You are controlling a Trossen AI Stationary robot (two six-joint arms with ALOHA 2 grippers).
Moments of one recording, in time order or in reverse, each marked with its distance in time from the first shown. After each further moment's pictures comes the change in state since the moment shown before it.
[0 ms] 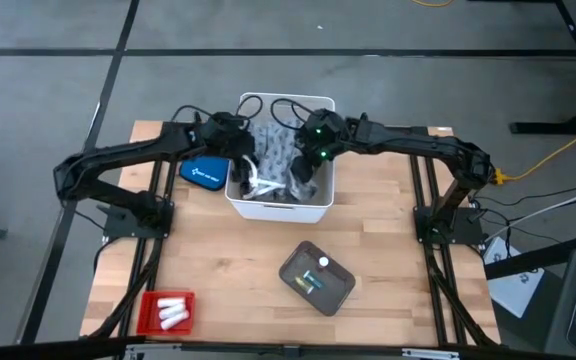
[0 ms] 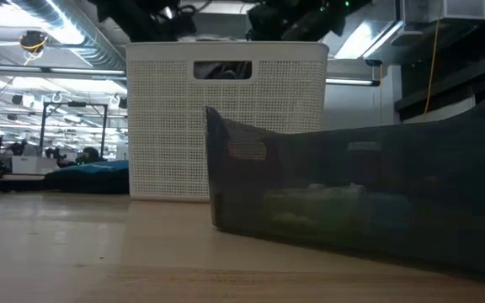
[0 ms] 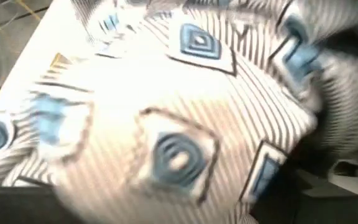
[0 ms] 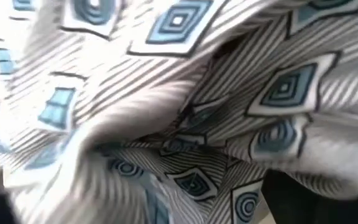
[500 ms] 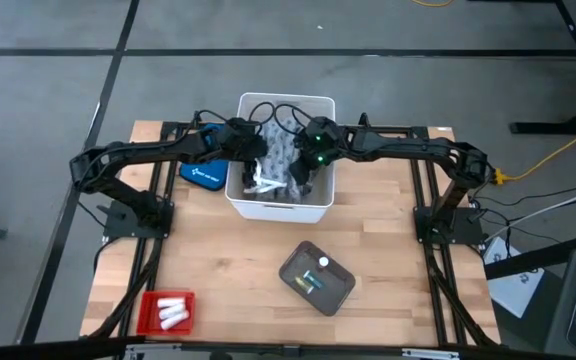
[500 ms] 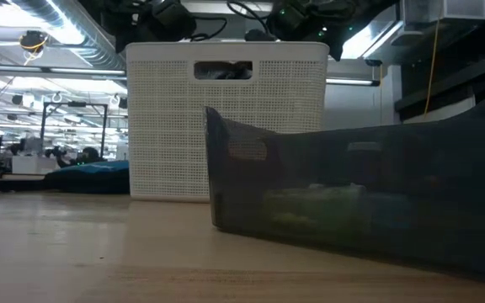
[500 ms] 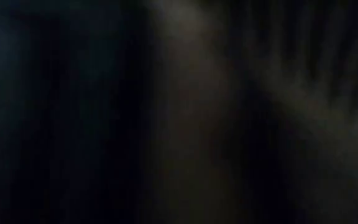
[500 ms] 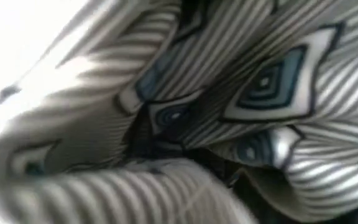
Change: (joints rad) left arm 0.013 0.158 -0.071 0.217 0.014 -0.008; right arm -0.012 0.022 -0.167 0.279 0.013 0.002
